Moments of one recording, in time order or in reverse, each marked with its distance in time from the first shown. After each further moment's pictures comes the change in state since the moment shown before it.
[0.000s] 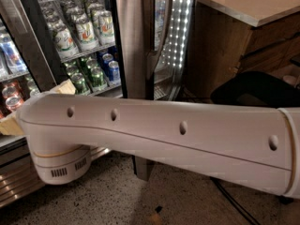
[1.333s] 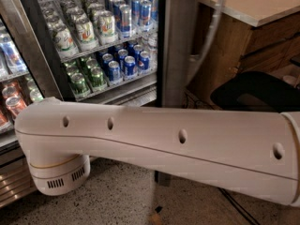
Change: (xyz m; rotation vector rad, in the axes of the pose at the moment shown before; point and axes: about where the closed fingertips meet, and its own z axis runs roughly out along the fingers) arm 0.013 0.002 -0.008 0.029 0.030 0.029
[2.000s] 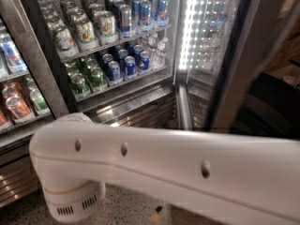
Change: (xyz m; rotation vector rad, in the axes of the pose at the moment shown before) arm 0.057 -0.035 -0.031 0.151 0.121 0.097
